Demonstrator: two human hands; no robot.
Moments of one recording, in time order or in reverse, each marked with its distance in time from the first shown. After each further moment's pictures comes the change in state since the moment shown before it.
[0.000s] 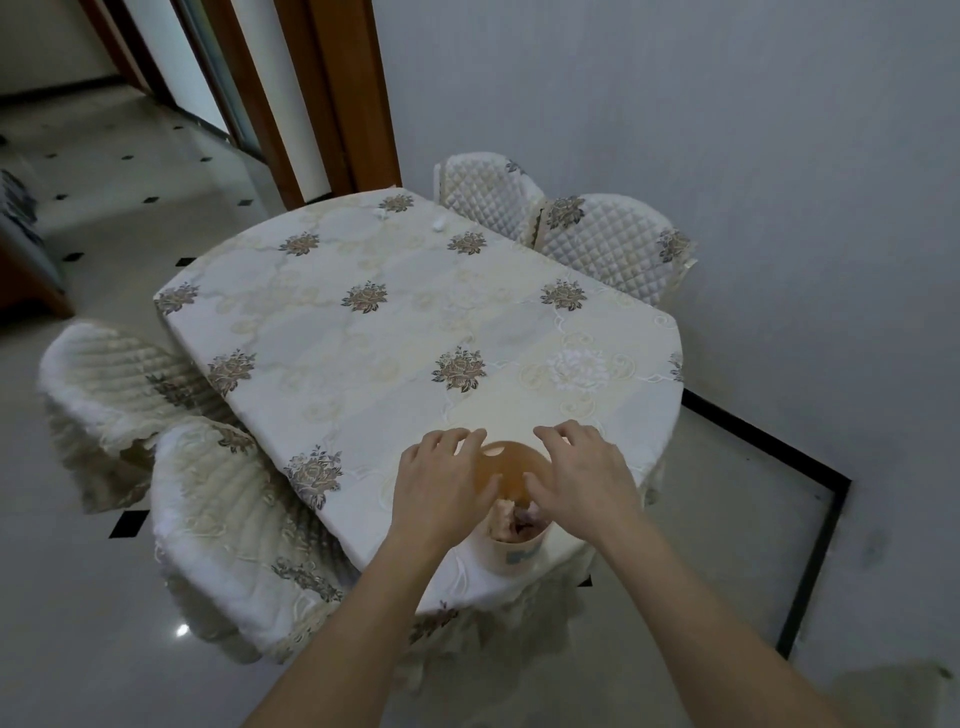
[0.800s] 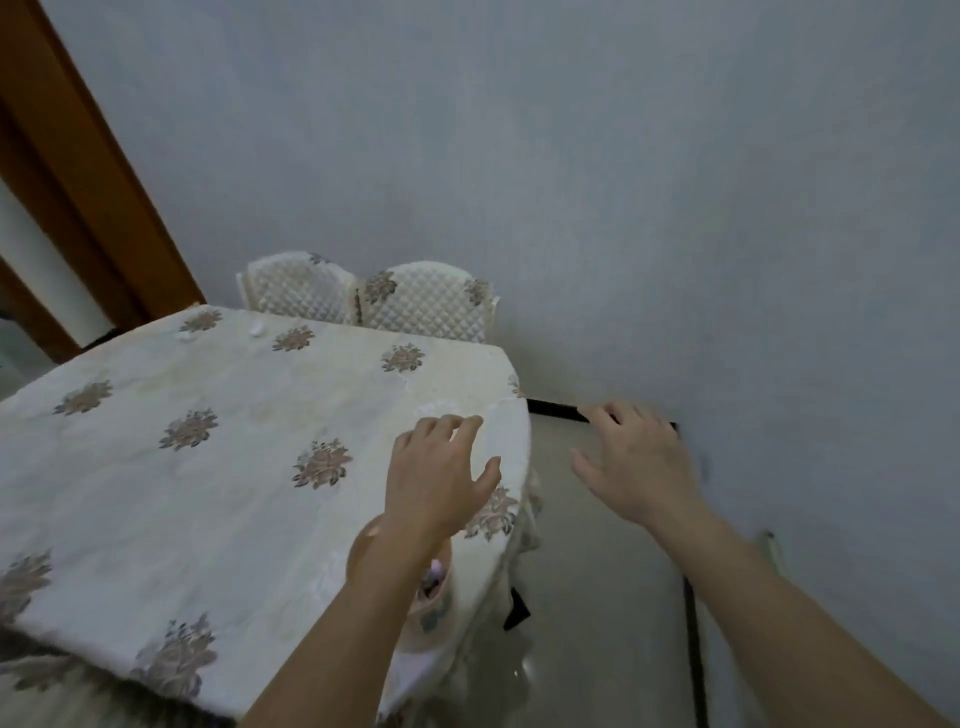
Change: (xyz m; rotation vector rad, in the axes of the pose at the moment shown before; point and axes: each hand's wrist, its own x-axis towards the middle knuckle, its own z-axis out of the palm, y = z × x) left_hand 0.060 0.116 -0.046 -0.065 0.111 0.488; right_hand -0.087 0.097 -0.106 -0.176 0.374 0.437
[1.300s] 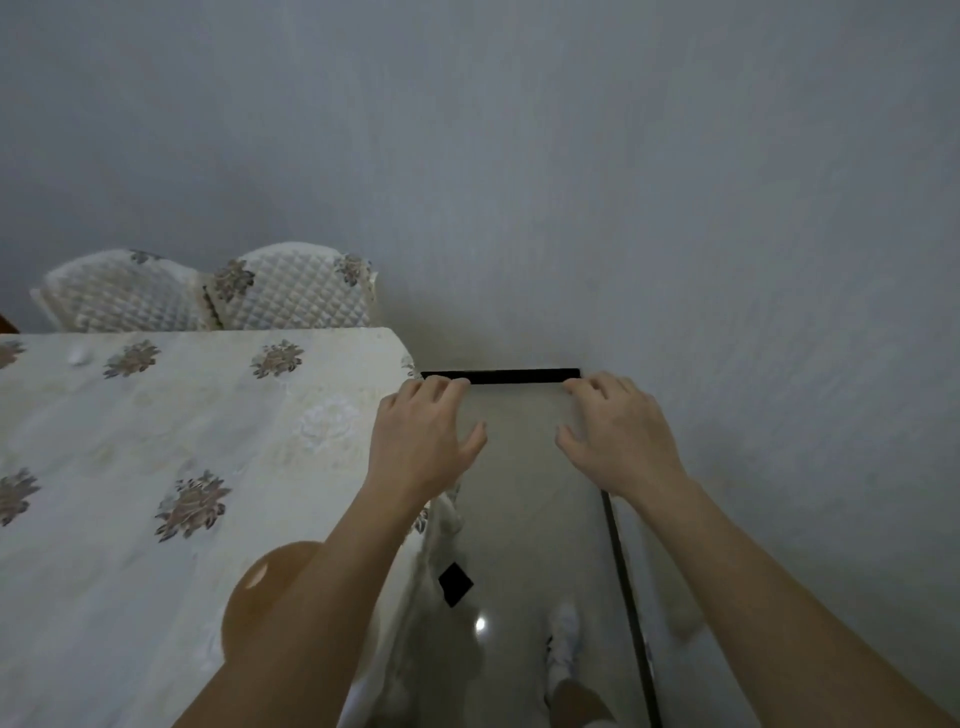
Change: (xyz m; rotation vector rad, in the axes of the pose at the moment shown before) left_hand 0.067 0.085 0.055 -0.088 -0.051 0.263; right_hand -0.026 0.094 -0.003 -0.083 -0.050 0.245
